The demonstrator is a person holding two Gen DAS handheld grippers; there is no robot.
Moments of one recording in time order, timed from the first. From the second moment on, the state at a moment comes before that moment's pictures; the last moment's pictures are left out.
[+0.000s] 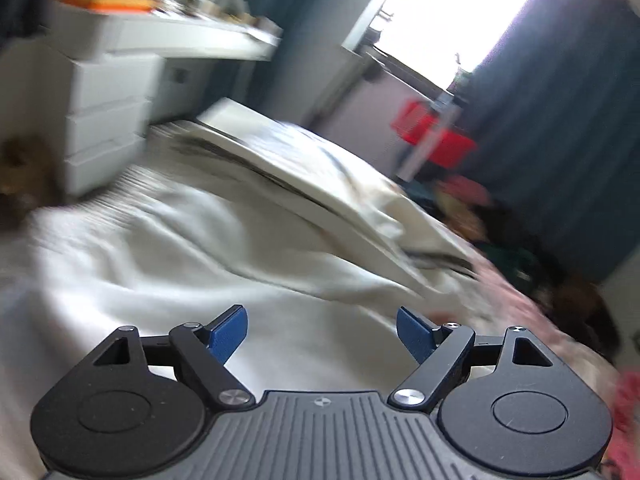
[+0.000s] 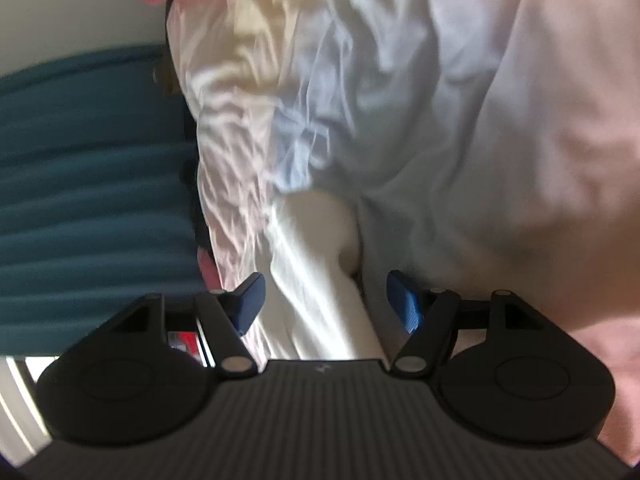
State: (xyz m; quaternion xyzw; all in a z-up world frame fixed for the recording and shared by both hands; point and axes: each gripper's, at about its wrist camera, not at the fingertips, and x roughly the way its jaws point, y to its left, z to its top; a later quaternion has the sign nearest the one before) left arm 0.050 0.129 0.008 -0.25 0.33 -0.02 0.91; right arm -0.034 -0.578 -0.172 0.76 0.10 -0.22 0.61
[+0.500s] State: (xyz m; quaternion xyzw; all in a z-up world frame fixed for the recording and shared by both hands) left arm 0.062 0.064 -0.069 -0.23 0.36 -0.08 0.90; right arm -0.002 -0.582 -0.125 0.67 -0.01 -0.13 0.73
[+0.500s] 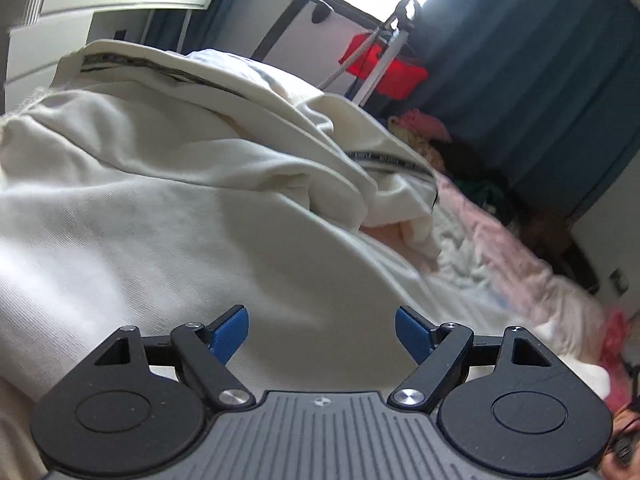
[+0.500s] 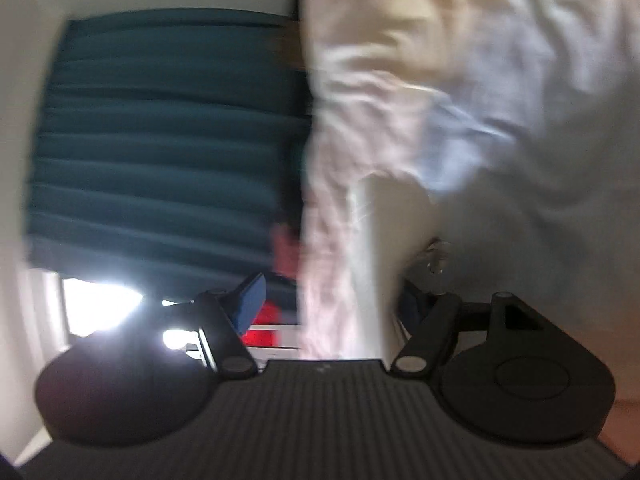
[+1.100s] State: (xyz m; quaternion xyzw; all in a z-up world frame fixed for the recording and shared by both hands) left arm 0.061 0.050 -0.072 -0.19 0.36 -0.09 0.91; right arm -0.015 -0.587 -0.158 0.65 0.10 -0.27 0.70
